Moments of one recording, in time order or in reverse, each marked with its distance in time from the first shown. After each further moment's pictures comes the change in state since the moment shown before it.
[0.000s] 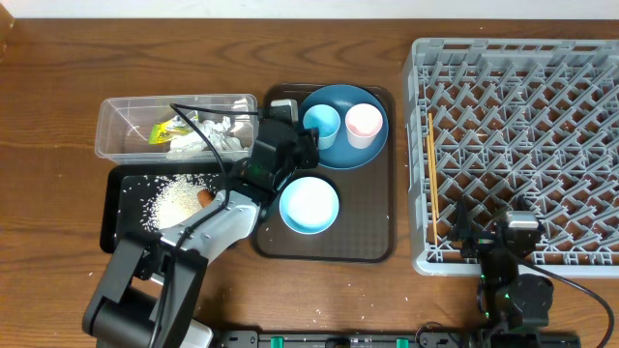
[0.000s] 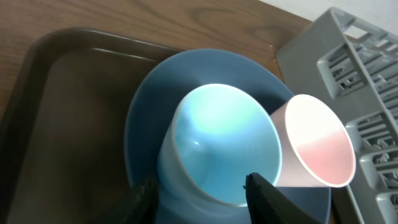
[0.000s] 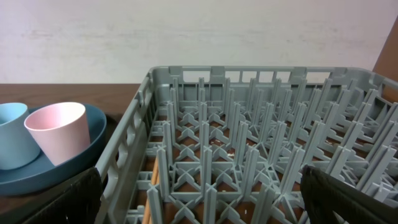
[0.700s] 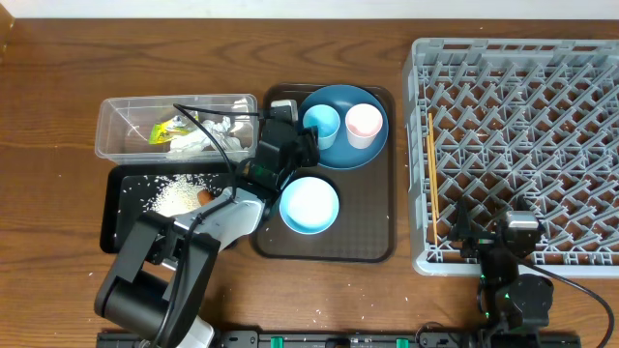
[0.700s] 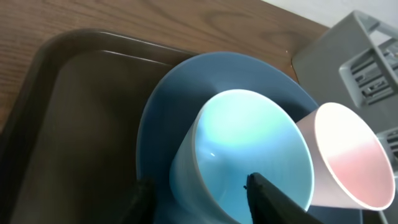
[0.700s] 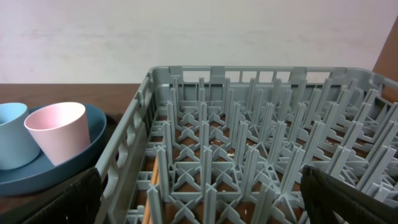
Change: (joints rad) left arm 0.000 0.079 0.000 0.086 -0.051 -0.005; right arm 0.000 0.000 0.000 0.000 0.000 0.000
